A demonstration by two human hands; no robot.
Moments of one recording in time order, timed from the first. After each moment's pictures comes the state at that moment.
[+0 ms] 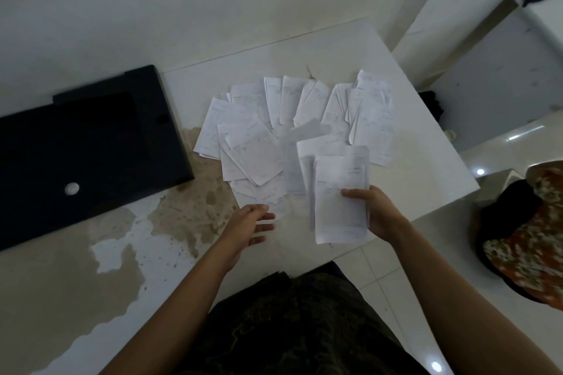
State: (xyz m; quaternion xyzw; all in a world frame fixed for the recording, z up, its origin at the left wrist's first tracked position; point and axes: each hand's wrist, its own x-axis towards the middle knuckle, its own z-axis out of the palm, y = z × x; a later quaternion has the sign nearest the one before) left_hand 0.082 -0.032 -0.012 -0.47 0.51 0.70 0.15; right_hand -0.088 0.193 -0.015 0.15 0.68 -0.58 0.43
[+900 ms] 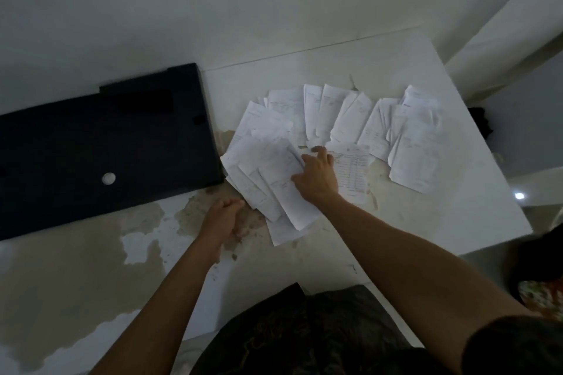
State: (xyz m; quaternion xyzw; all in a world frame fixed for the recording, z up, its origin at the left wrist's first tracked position) left_hand 0.102 -0.117 -0.027 -0.58 0.52 0.63 0.06; right_hand -0.088 -0.006 -0.038 -0.24 0.92 -0.16 0.26
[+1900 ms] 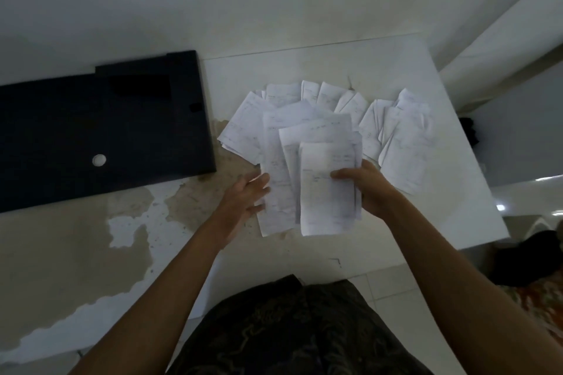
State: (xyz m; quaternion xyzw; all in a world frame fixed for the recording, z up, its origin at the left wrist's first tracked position) left_hand 0.072 -0.084 0.005 -0.44 0.46 0.77 0.03; right_hand -0.131 0.090 0.016 0.00 0.69 -0.54 0.48
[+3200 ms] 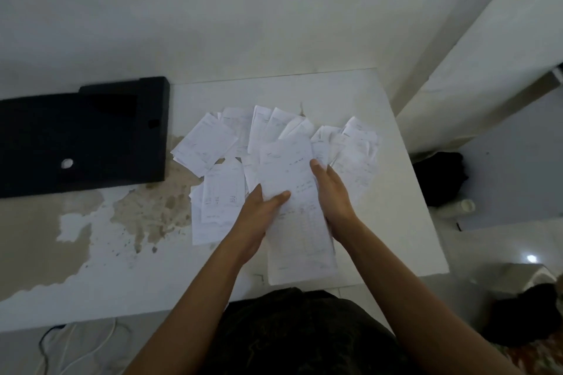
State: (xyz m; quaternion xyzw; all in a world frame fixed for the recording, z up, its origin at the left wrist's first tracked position) left_hand -0.057 0.082 0.057 -0.44 0.50 0.74 -0.08; right_hand -0.176 0.169 0.078 -0.11 0.71 -0.57 0.40
